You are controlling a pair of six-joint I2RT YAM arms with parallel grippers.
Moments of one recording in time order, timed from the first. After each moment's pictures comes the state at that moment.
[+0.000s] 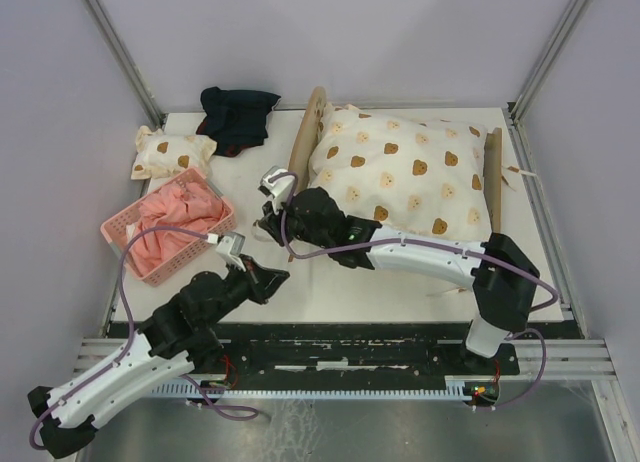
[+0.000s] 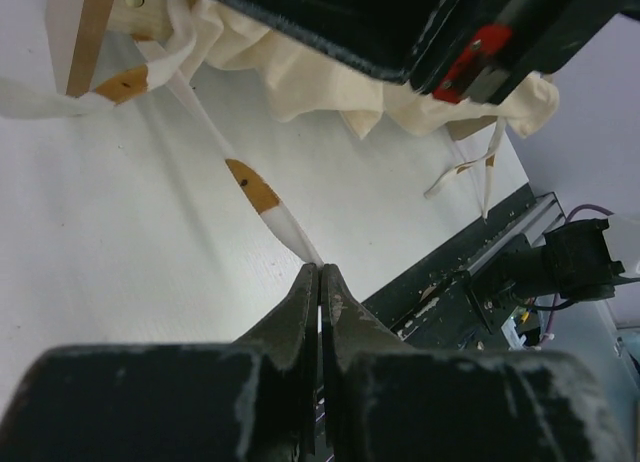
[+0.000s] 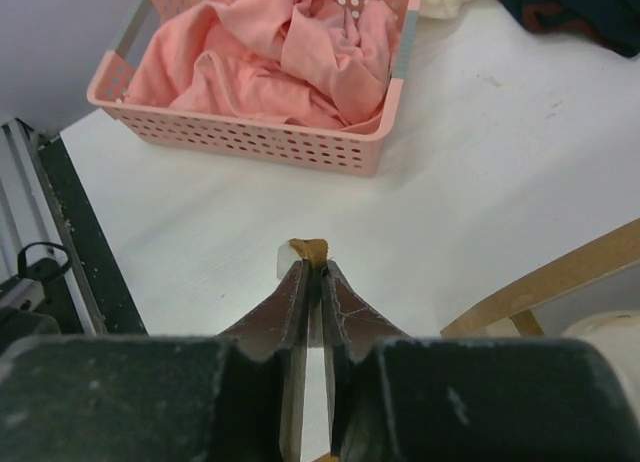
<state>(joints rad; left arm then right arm) -0.91 0.27 0.32 -0.30 -0.15 -0.71 1.08 1.70 1.30 0.14 0.07 0.15</state>
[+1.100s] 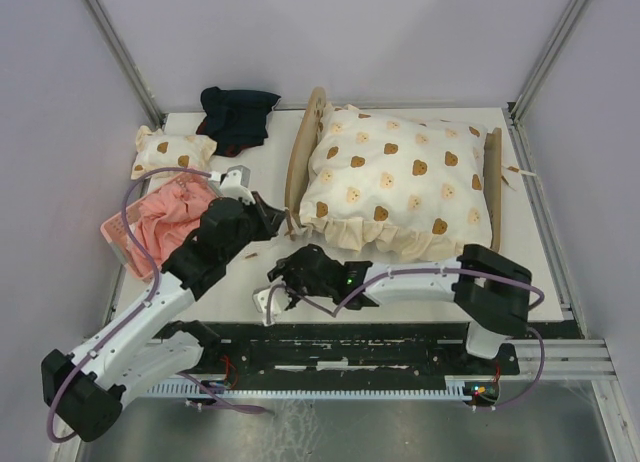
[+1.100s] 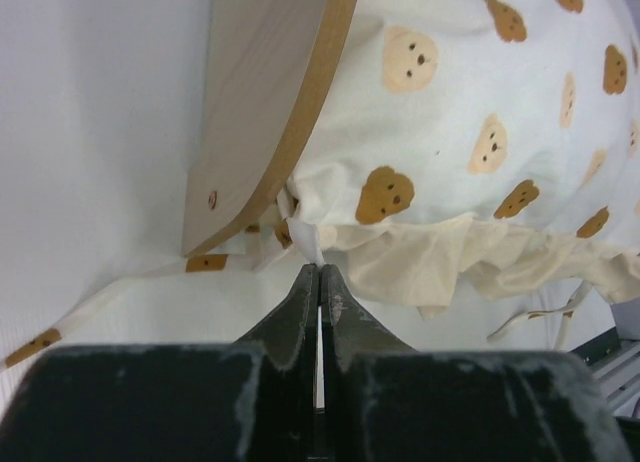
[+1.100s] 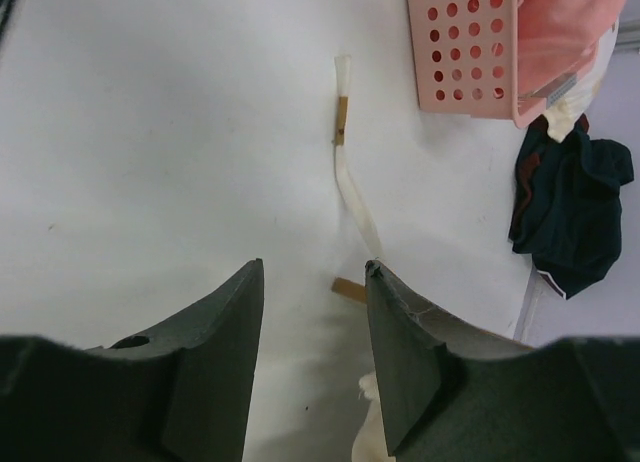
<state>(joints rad) -0.60 0.86 0.70 -0.20 -0.14 -0.60 1.24 1.67 0.95 0.14 0.01 -1.04</state>
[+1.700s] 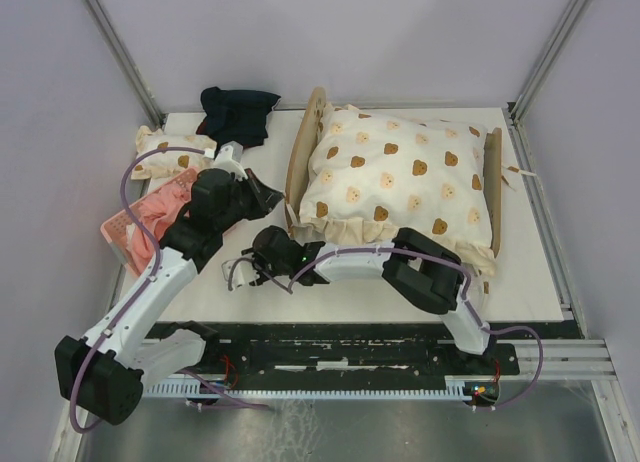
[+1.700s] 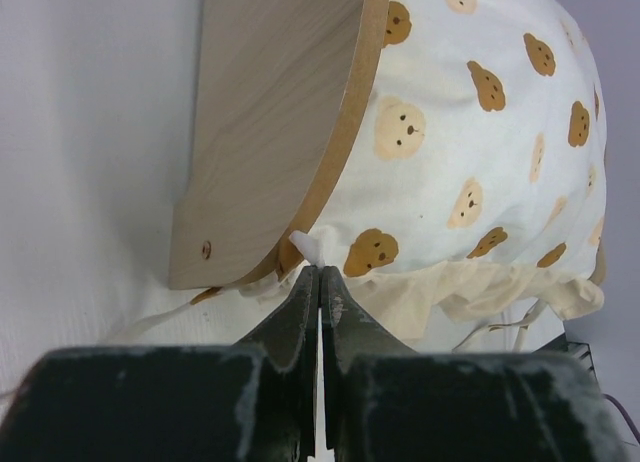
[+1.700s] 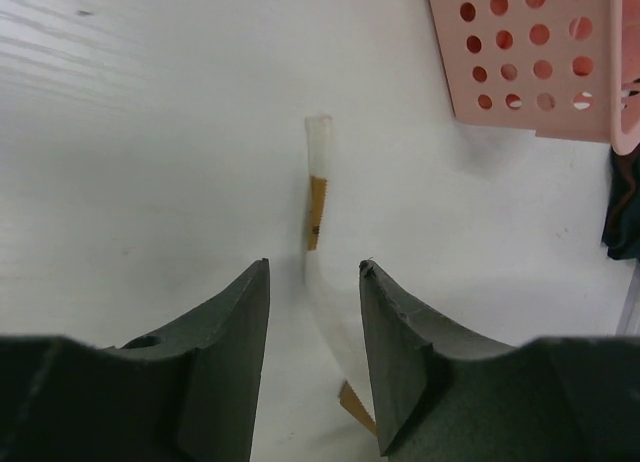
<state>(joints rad) -0.40 1.03 0.87 -0.22 0.12 -0.61 1.17 2.11 1.39 0.05 0.03 -0.89</state>
